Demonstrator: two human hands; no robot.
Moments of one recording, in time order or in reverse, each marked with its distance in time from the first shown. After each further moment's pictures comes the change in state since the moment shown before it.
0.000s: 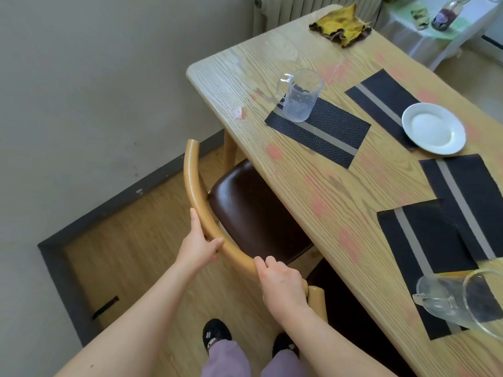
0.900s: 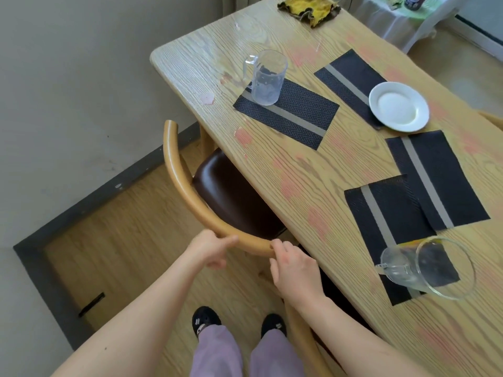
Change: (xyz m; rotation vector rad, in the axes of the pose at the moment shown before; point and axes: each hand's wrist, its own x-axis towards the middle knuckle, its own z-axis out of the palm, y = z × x) left_hand -0.020 0.018 0.060 0.297 -0.252 -0.143; right_hand -0.035 0.070 0.003 0.095 0.305 0.076
